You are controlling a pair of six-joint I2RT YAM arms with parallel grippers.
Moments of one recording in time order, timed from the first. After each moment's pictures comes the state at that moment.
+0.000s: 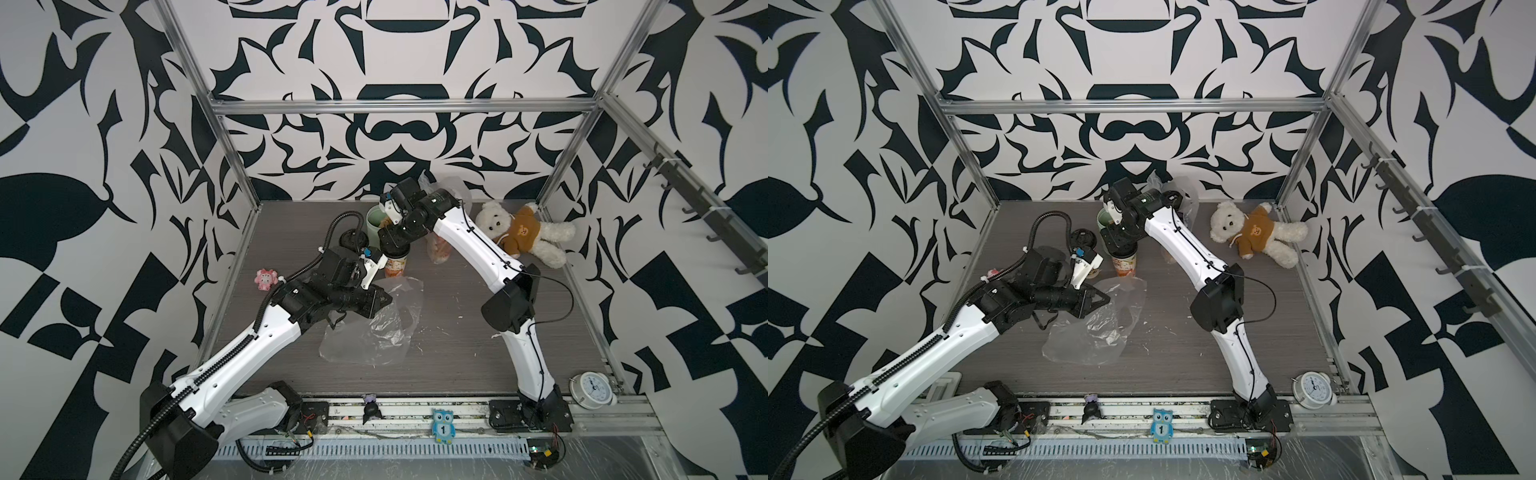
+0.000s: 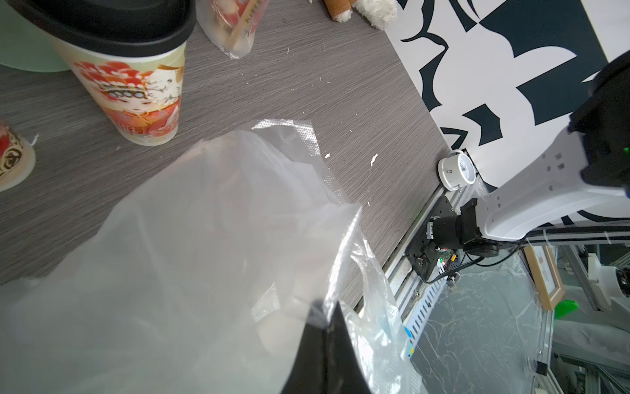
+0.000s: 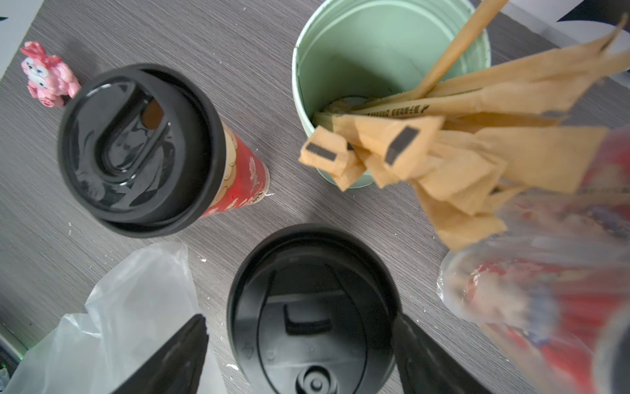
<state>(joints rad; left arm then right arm) -0.68 1.11 1.02 -0.65 0.43 -0.33 0.67 2.25 2.44 -1.24 -0.07 0.10</state>
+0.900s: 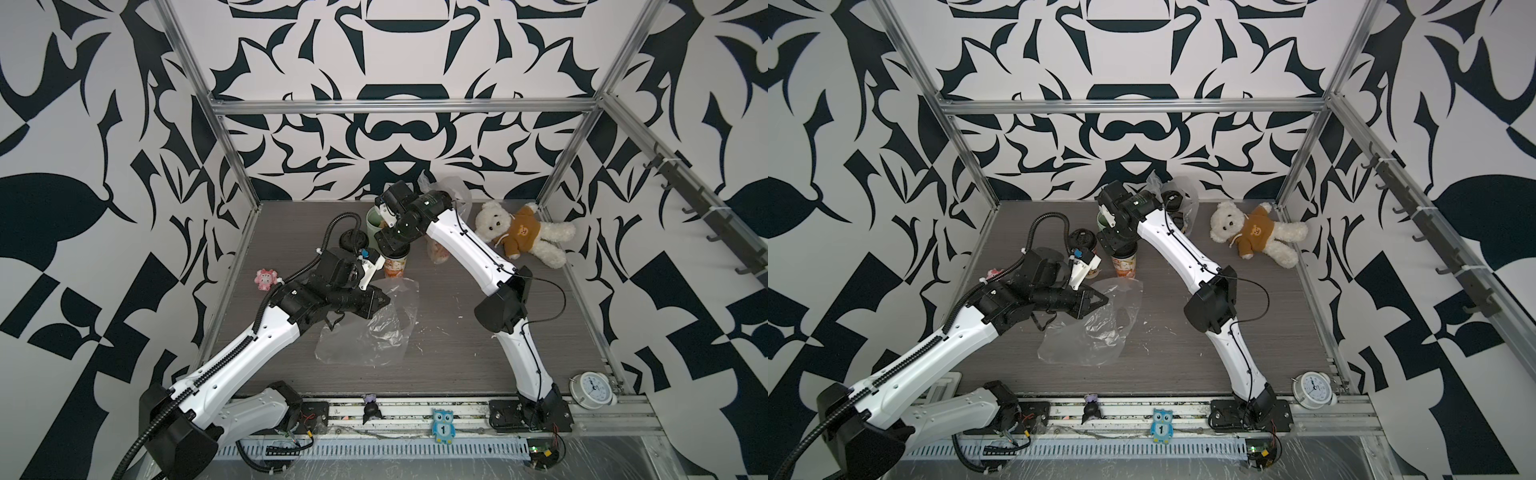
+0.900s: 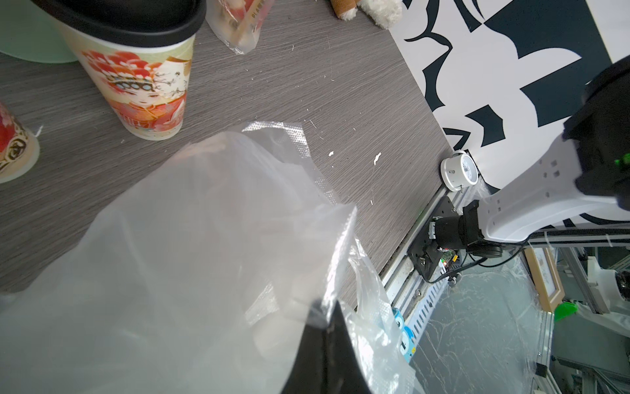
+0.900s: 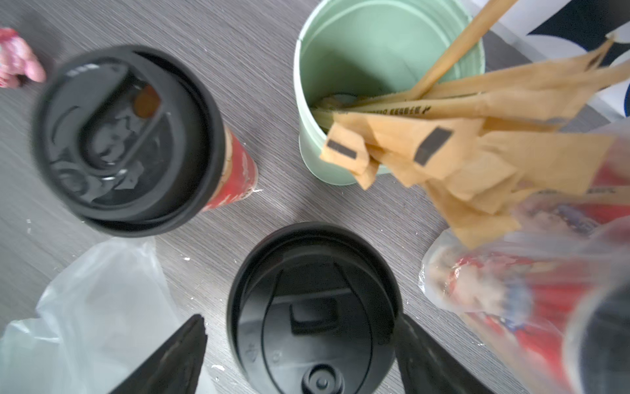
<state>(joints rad) -0.67 1.10 1.00 -0.64 0.44 -0.33 0.71 2.30 2.52 -1.31 0.04 0.09</state>
